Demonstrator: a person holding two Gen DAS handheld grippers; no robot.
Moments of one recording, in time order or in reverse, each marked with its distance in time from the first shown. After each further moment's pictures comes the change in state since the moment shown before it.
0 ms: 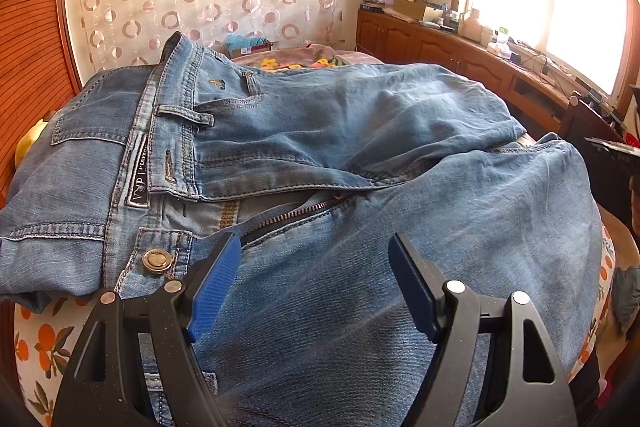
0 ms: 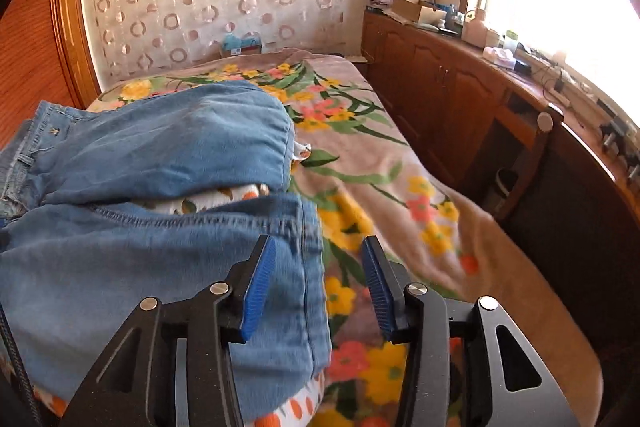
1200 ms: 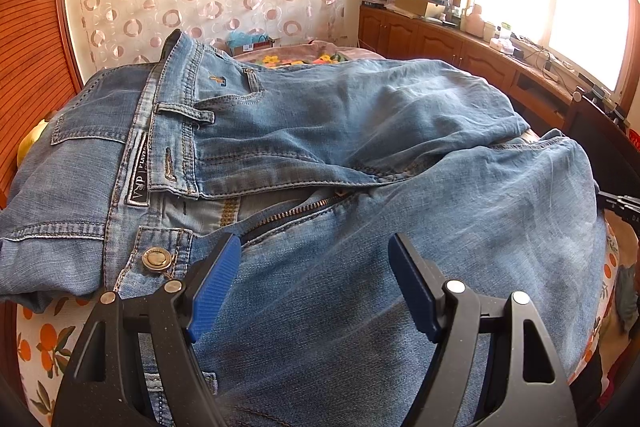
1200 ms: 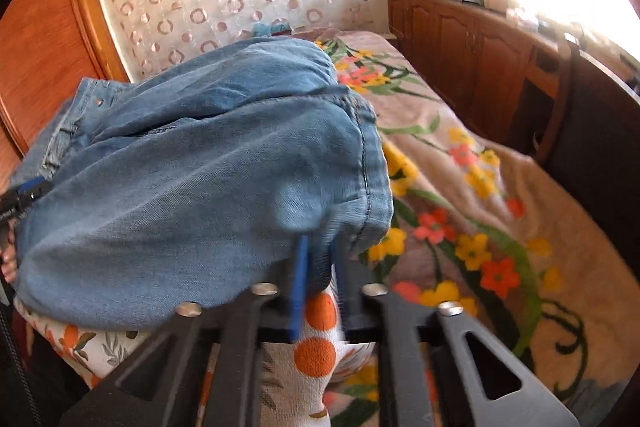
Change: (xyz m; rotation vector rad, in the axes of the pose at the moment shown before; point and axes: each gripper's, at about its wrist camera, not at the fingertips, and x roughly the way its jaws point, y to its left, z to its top) left arm 0.002 0.000 -0.001 0.005 0.012 0.010; right arm -0.027 -0.014 -0.029 0.046 0.039 0.132
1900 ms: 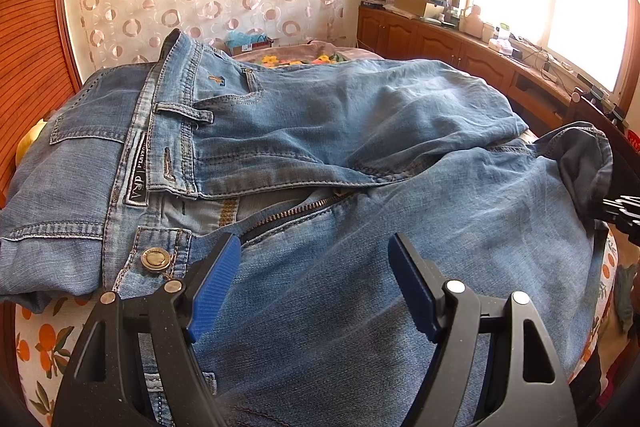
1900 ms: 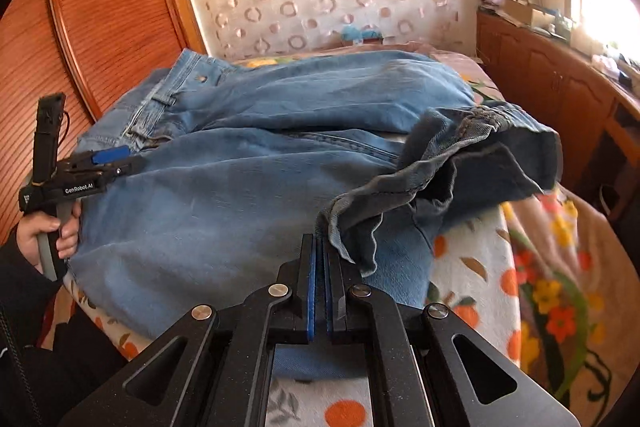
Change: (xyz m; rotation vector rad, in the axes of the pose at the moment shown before) left arm 0.000 0.000 0.001 0.000 0.001 -0.004; right arm 0.008 0.093 -0.002 -0.156 -0.023 0.248
